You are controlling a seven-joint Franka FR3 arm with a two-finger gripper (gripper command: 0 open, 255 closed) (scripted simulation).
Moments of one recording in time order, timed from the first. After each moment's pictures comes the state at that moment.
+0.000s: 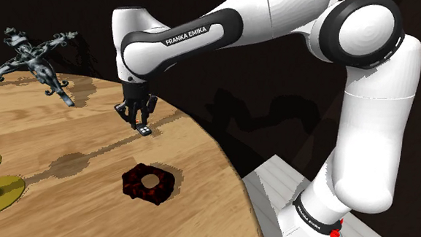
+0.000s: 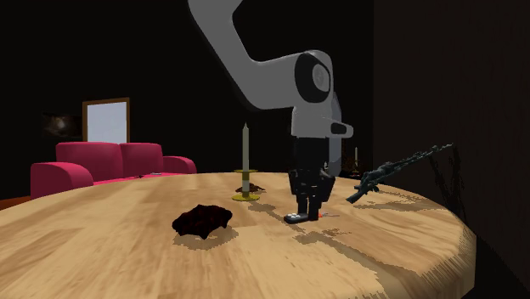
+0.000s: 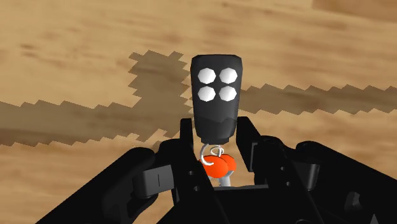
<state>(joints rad) 0.23 0.39 0.35 -1.73 -0.13 2.05 0.49</state>
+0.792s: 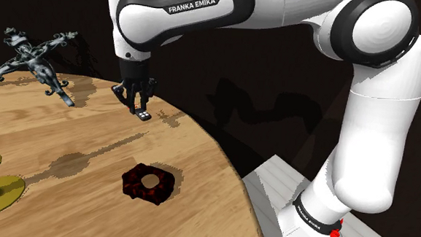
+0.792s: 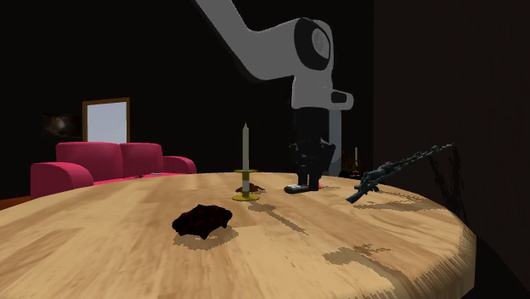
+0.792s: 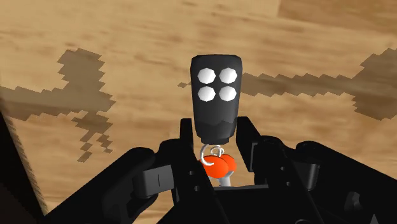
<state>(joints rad) 0.23 0.34 0.36 -1.64 -0.11 1.91 0.47</state>
